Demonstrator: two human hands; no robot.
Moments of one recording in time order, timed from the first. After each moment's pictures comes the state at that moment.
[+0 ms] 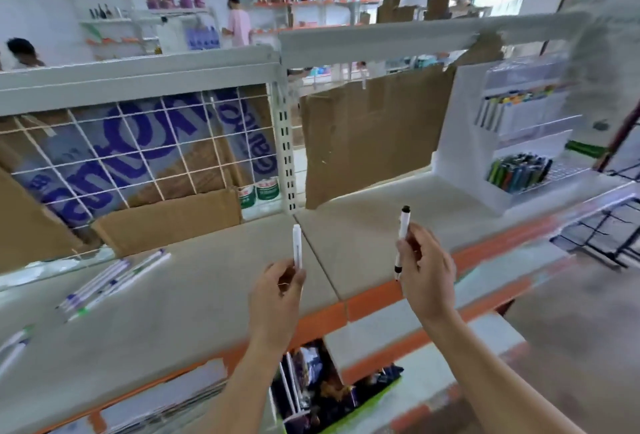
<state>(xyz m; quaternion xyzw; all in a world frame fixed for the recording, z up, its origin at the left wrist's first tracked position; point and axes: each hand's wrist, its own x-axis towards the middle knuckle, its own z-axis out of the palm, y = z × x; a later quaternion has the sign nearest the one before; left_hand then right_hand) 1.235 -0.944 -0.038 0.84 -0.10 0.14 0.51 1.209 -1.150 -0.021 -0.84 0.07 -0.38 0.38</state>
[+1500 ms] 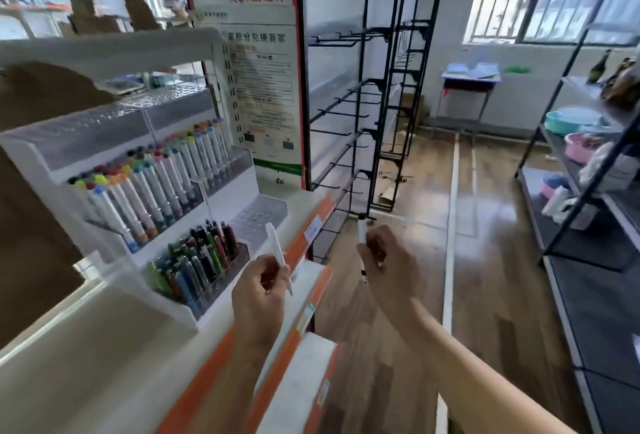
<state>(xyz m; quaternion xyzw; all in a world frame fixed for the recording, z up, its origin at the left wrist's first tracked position) 1.301 -1.521 -0.034 0.73 -0.33 -0.06 0.60 1.168 -1.651 -0.030 -0.77 0.39 -0.44 0.24</state>
